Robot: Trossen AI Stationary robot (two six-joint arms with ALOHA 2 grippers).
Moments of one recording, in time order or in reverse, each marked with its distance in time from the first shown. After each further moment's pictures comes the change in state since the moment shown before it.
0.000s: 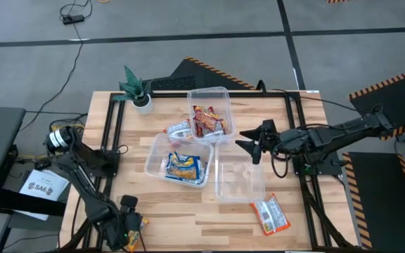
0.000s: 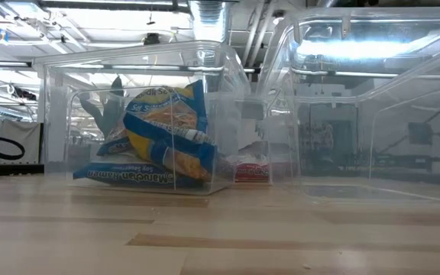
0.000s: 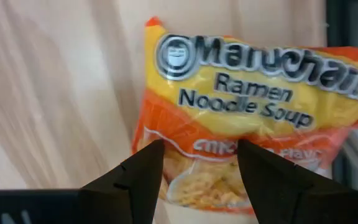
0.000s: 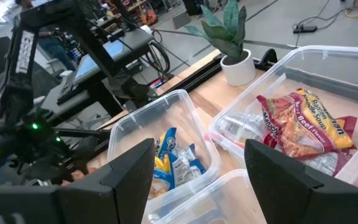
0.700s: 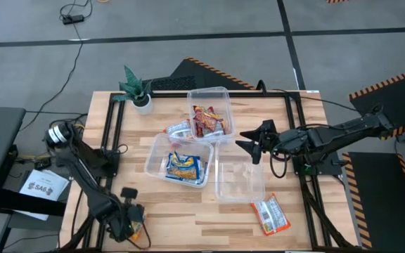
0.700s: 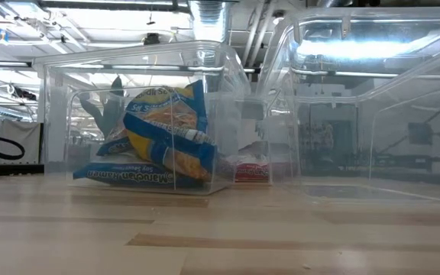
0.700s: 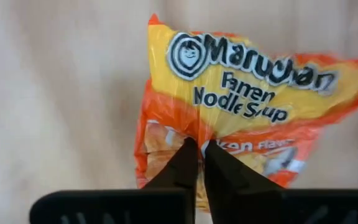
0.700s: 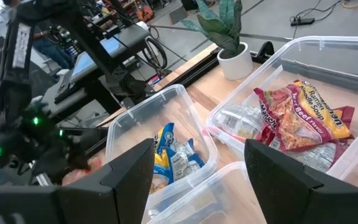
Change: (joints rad) left arm 0.066 -0.079 -0.008 -0.119 0.006 -0.001; right arm 0.001 0.000 0.000 -0.023 0.000 0.030
